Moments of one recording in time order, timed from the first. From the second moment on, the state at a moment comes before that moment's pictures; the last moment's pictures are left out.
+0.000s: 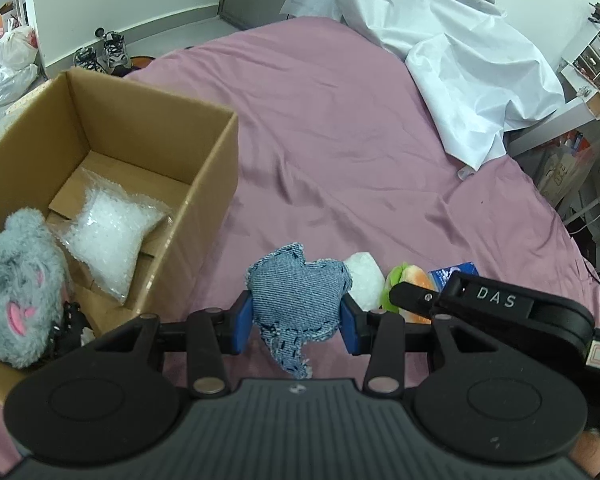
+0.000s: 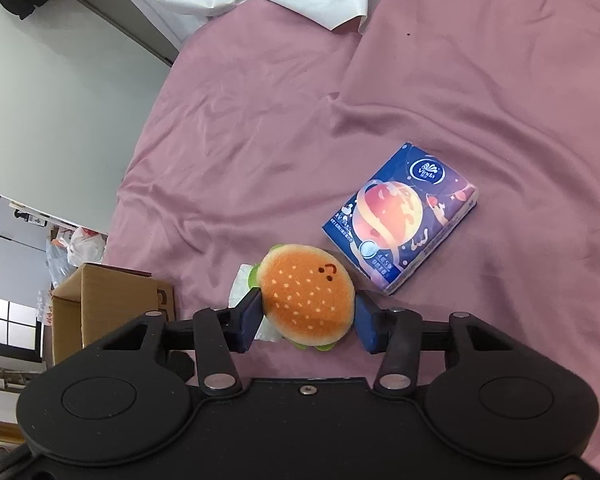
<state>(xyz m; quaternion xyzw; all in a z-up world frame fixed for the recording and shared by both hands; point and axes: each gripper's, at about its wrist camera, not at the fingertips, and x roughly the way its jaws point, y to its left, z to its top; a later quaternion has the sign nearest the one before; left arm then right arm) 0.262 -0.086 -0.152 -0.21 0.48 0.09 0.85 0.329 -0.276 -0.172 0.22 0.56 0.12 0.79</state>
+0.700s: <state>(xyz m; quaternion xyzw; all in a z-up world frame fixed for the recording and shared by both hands) 0.225 -0.085 -0.107 -0.19 0.43 0.11 0.88 0.301 -0.286 -0.109 0.21 0.50 0.15 0.83</state>
